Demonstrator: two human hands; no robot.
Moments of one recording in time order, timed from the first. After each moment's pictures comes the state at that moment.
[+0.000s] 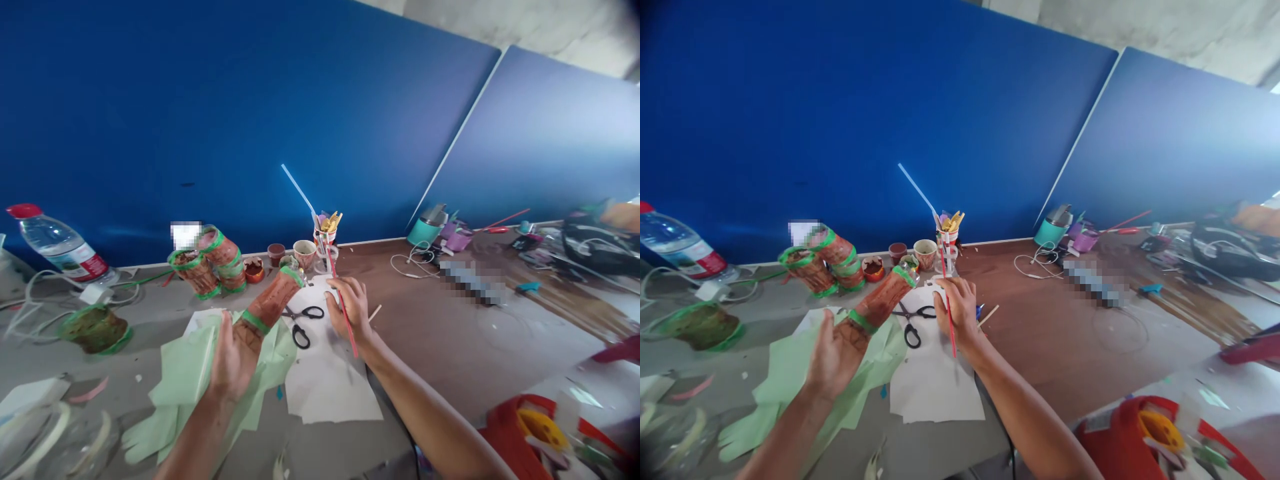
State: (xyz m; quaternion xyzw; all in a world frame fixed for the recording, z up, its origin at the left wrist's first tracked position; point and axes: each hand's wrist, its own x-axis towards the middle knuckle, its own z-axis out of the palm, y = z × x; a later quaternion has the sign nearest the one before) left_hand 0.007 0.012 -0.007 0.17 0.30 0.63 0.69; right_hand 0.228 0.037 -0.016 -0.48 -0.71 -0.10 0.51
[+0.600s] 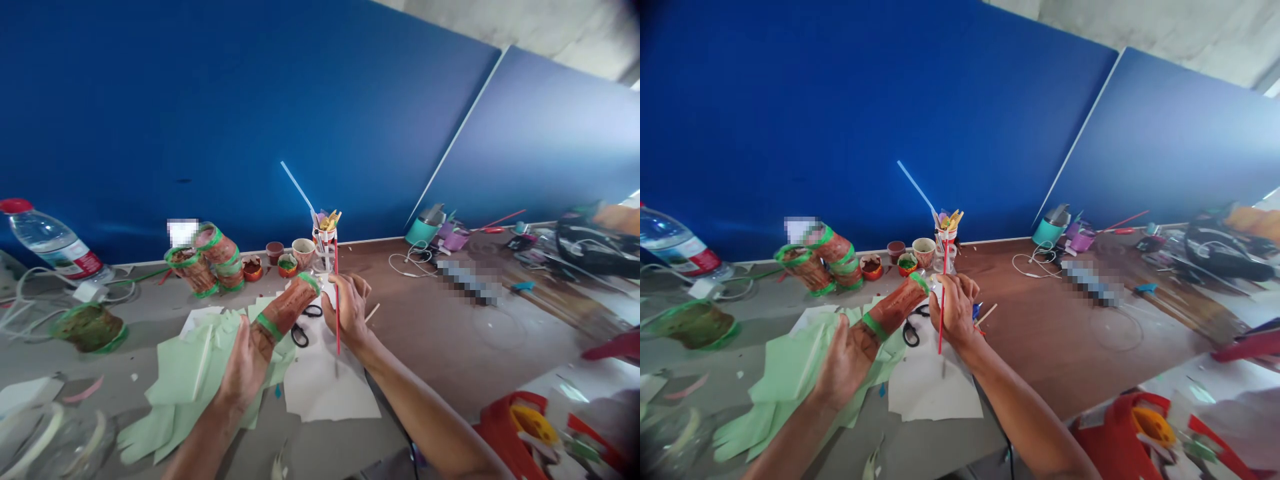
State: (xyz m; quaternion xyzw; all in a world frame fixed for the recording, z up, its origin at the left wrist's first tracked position) left_hand 0.021 -0.006 0.000 0.24 0.31 0.53 0.75; right_hand 0.220 0.032 -0.013 -0.51 -0.70 -0.14 0.49
